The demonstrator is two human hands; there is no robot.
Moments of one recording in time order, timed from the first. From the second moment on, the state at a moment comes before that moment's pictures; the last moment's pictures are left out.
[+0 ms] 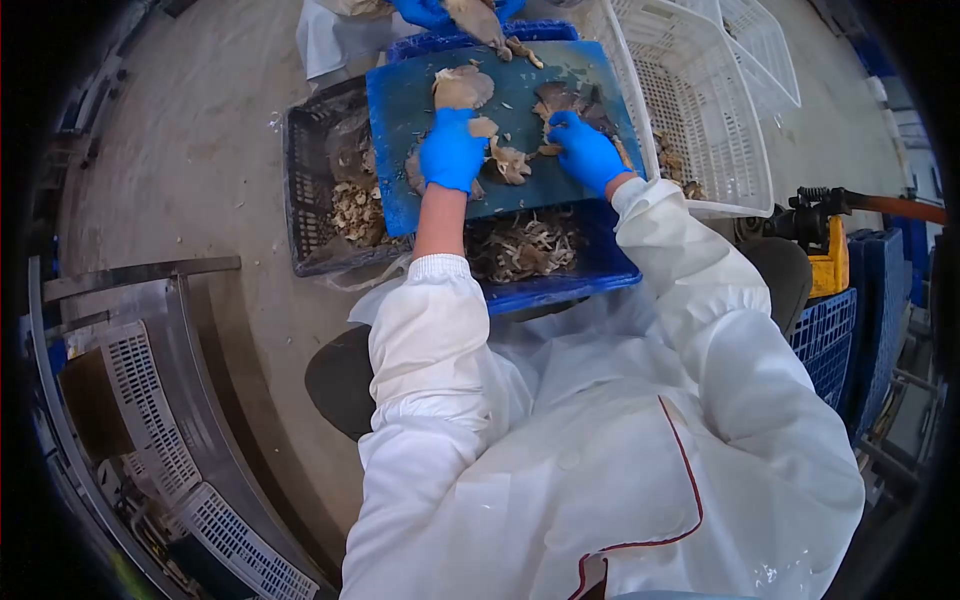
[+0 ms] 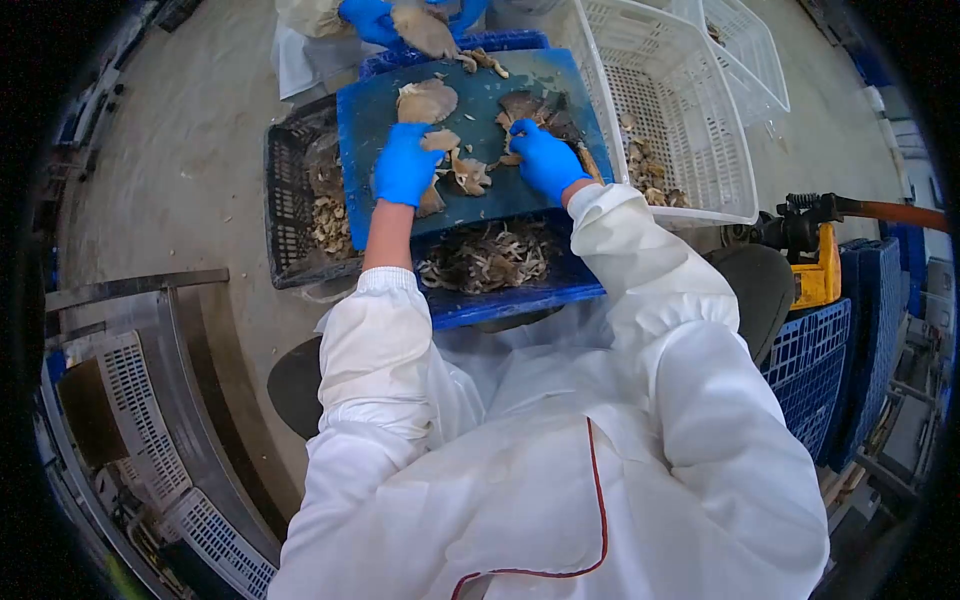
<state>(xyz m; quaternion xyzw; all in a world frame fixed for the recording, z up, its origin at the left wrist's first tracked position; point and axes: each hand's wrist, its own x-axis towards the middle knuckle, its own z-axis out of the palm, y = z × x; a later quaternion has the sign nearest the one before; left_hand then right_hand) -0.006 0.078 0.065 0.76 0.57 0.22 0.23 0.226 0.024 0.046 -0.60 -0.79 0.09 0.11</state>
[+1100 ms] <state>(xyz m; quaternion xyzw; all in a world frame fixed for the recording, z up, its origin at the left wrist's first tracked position) 0.072 0.035 0.015 0.84 0.48 0.18 0.19 0.219 0.003 0.027 -0.70 -0.61 0.18 0.34</state>
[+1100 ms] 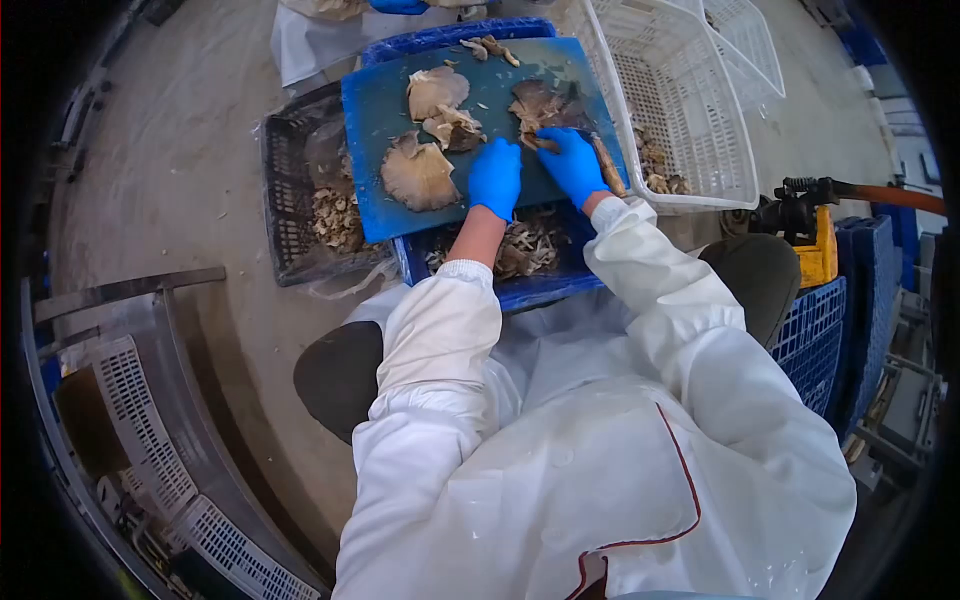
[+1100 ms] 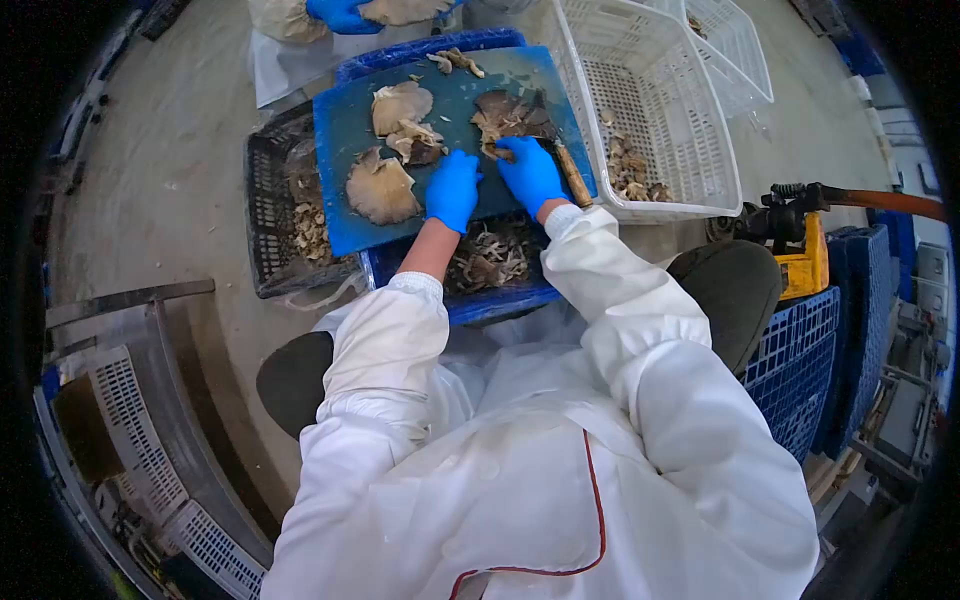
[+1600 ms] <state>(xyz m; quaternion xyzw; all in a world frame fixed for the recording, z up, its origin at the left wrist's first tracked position) -0.153 0.090 0.090 0.55 0.80 0.24 0.06 0.211 0.004 0.042 -0.33 -0.10 0.79 0.51</state>
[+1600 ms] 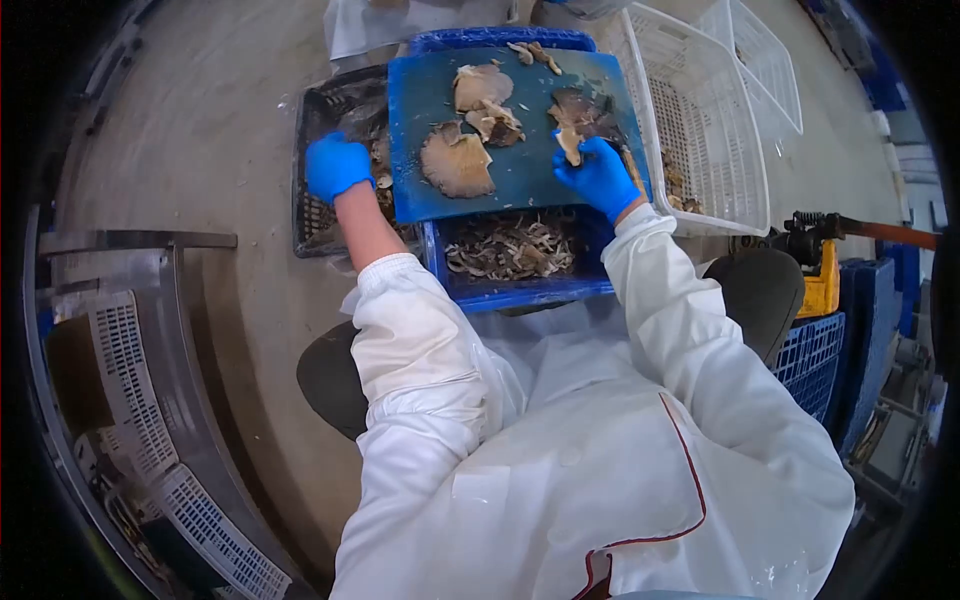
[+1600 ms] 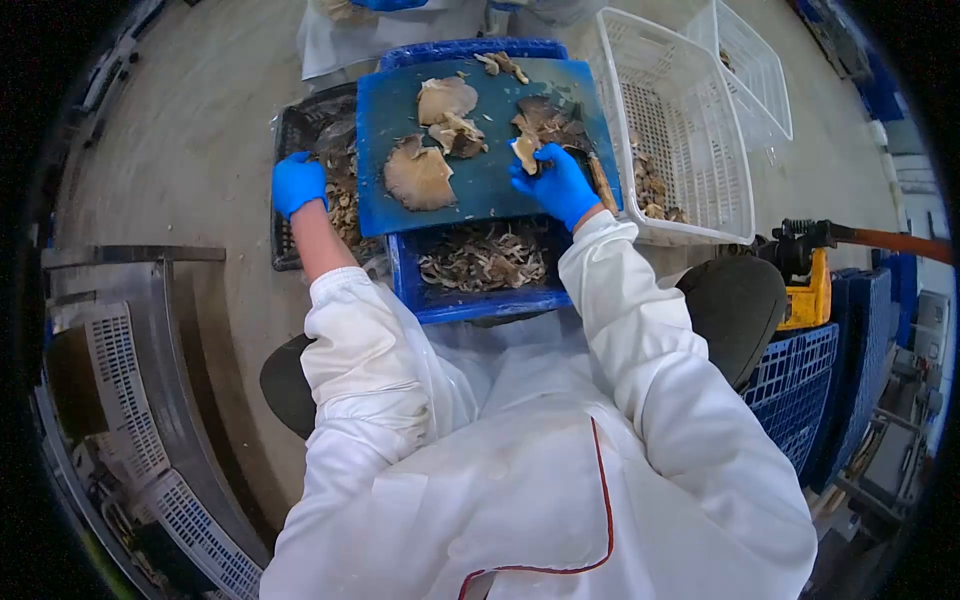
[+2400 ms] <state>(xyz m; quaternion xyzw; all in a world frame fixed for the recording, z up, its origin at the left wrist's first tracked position) -0.214 0.060 0.174 0.24 0.70 0.67 0.06 -0.108 0.118 0.049 -0.45 -0.88 0.09 0.11</state>
